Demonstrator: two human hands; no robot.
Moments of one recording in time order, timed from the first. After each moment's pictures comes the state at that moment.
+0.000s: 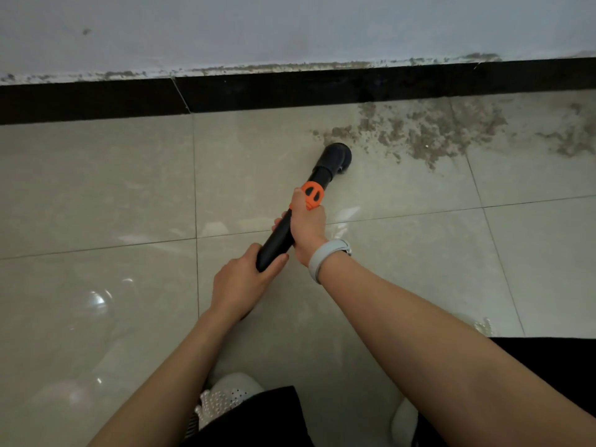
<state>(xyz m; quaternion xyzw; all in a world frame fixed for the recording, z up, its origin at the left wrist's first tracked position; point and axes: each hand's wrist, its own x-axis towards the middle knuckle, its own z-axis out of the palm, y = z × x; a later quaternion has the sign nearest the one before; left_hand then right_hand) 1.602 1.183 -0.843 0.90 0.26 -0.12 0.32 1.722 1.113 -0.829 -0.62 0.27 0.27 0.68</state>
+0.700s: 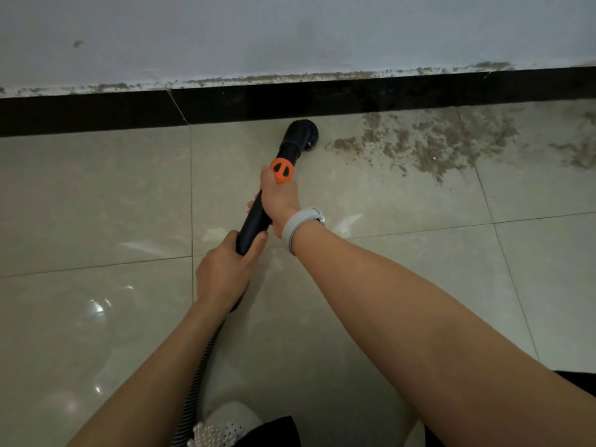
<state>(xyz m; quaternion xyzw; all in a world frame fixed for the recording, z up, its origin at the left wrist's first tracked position) 1.642 1.210 -0.840 0.87 0.35 -0.05 0.35 1.779 1.172 -0.836 -0.65 0.21 0.35 0.64</state>
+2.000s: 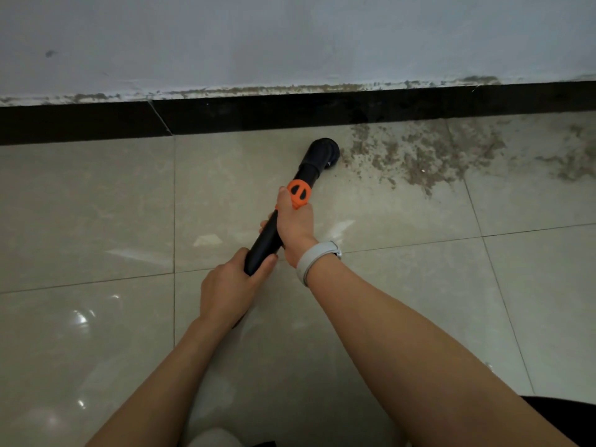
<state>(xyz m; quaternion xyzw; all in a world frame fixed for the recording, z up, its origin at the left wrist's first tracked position) 1.656 1.188 -0.850 0.89 0.29 -0.07 0.35 1.782 1.129 -0.840 -0.65 0.25 0.30 0.65</state>
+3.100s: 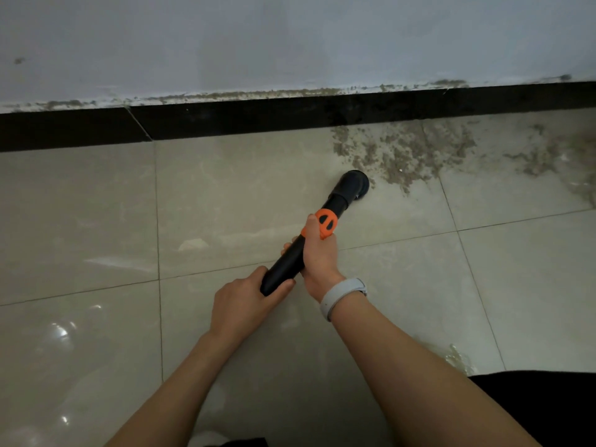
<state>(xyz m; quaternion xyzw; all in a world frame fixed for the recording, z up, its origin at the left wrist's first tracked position) 1.653 1.158 -0.849 0.92 0.18 -0.14 0.31 1.757 1.064 -0.829 -0.61 0.31 0.23 0.69</state>
